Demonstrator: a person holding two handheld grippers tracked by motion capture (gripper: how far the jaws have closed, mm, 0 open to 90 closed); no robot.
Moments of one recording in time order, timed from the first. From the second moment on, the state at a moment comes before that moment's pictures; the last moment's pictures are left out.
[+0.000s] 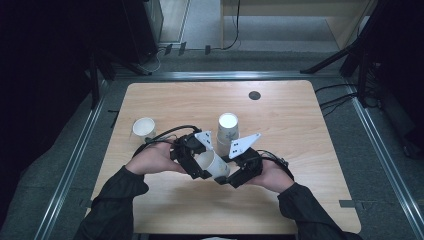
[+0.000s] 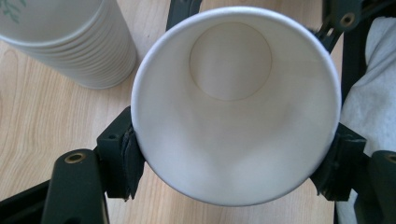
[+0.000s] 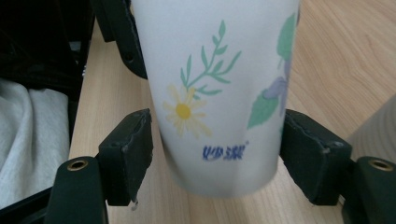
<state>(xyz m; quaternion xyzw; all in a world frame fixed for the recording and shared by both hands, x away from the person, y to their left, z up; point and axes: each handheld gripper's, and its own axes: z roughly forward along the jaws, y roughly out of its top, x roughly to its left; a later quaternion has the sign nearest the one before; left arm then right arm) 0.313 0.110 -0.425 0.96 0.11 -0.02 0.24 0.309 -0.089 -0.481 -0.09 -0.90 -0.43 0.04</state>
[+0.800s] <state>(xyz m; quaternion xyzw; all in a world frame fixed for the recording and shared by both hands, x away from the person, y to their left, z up) 0.312 0.133 -0.425 0.91 0.13 -0.03 0.38 0.311 -0.103 -0.469 -0.10 -0.88 -0.47 0.04</state>
